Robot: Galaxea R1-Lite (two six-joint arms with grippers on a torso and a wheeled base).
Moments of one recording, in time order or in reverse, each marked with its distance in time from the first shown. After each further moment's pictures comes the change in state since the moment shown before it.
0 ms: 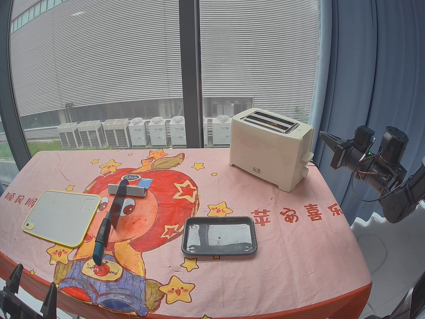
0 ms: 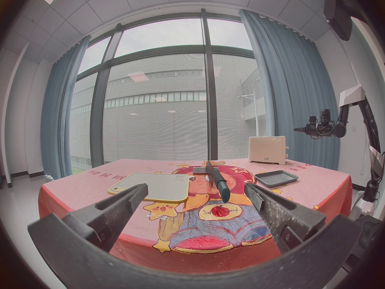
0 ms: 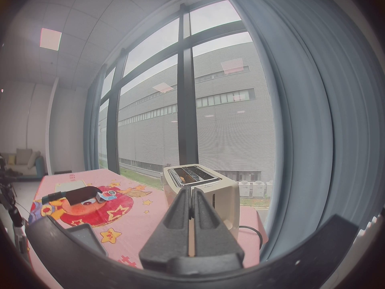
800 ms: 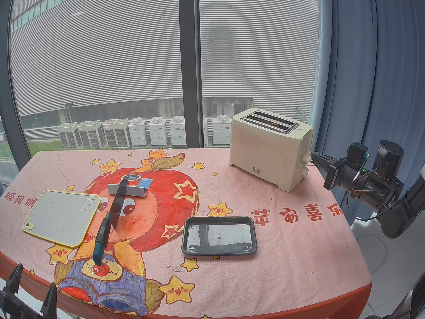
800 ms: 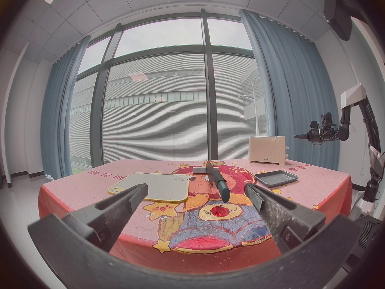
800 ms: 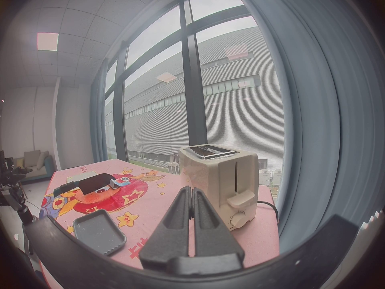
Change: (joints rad) left arm 0.000 0.000 0.000 0.000 0.000 0.000; right arm 0.073 -0.015 0.119 -0.003 -0.011 0.011
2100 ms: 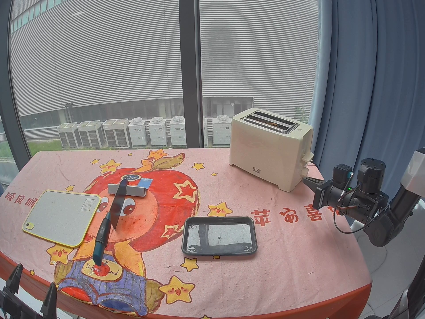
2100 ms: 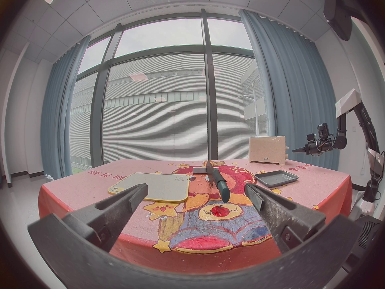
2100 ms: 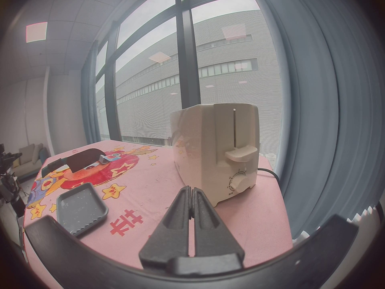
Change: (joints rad) left arm 0.000 0.000 0.000 0.000 0.000 0.000; right arm 0.018 0.141 0.030 -0.001 -0.061 -0.039
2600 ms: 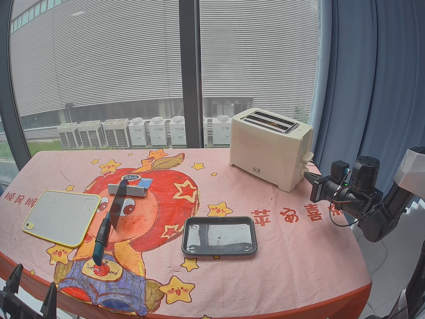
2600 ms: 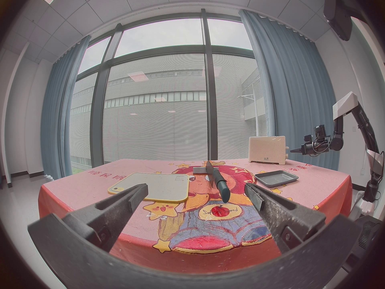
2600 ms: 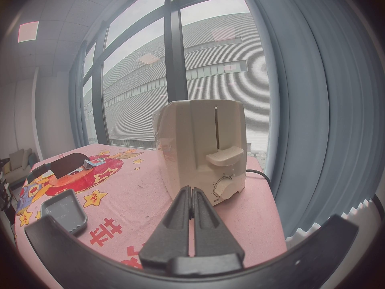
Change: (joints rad) left arm 0.000 0.000 0.000 0.000 0.000 0.000; right arm -0.009 0.060 -0.076 0.003 -0.084 0.025
